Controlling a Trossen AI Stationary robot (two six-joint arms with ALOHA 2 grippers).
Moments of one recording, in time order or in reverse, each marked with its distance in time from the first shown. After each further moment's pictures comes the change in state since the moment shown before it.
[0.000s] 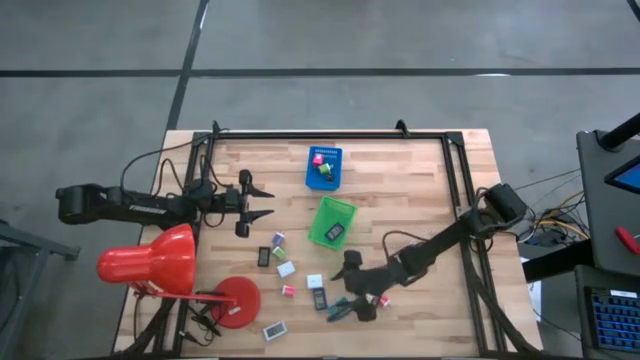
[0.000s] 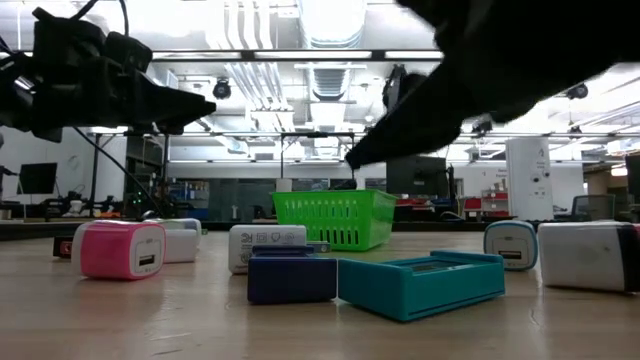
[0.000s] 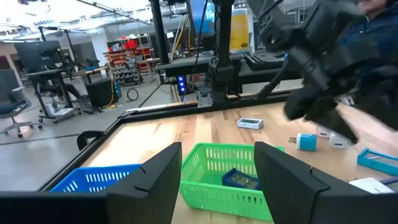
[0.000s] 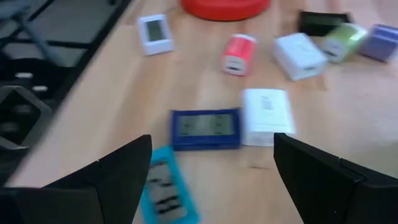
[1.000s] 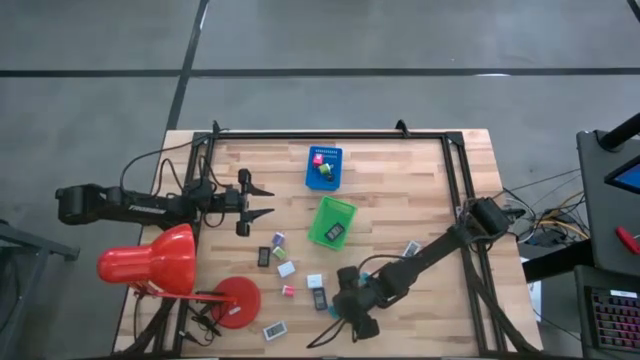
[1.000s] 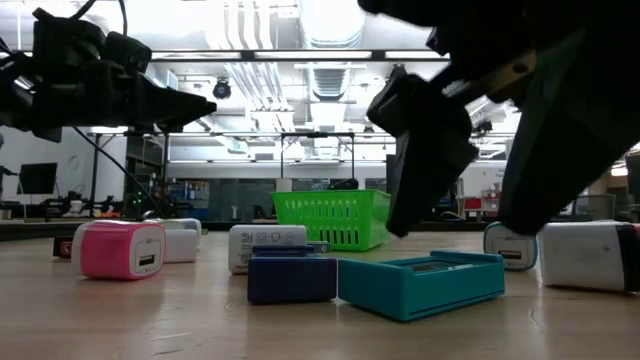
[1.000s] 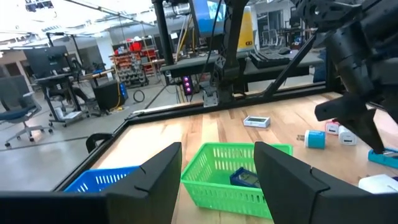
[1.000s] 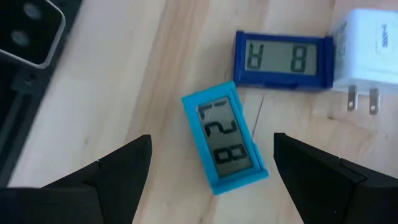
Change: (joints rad) left arm 0.001 -0.006 0.000 -0.001 -0.018 0.034; right arm 0.031 0.181 0.403 -0.658 -0.147 0.010
